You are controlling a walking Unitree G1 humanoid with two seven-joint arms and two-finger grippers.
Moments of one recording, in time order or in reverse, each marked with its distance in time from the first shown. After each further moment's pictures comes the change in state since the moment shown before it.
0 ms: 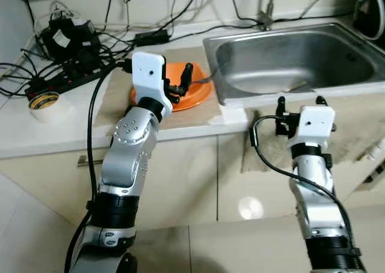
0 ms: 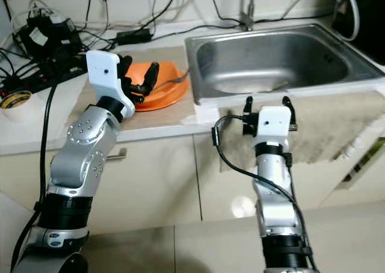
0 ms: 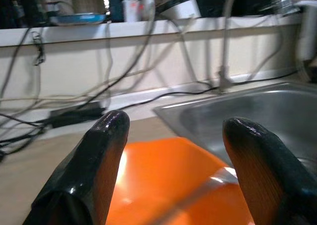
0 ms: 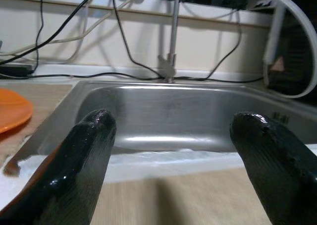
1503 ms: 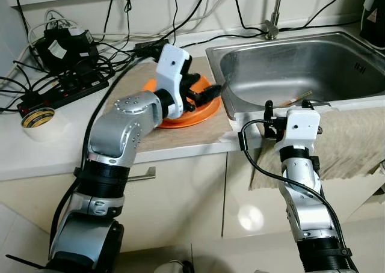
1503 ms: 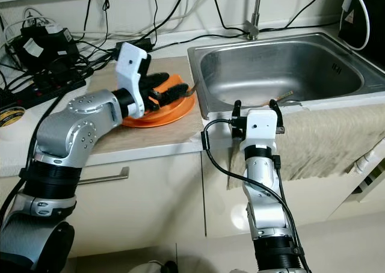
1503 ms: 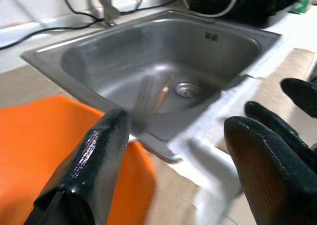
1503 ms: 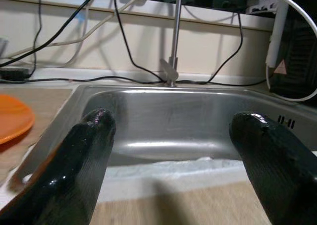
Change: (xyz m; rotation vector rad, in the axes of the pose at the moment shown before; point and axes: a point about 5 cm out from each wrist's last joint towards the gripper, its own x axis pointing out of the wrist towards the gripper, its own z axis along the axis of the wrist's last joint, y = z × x) left arm 0.017 -0.036 0.001 -0.114 0.357 -0.523; right arm -0.003 0.000 -0.008 -0.010 0.024 -0.010
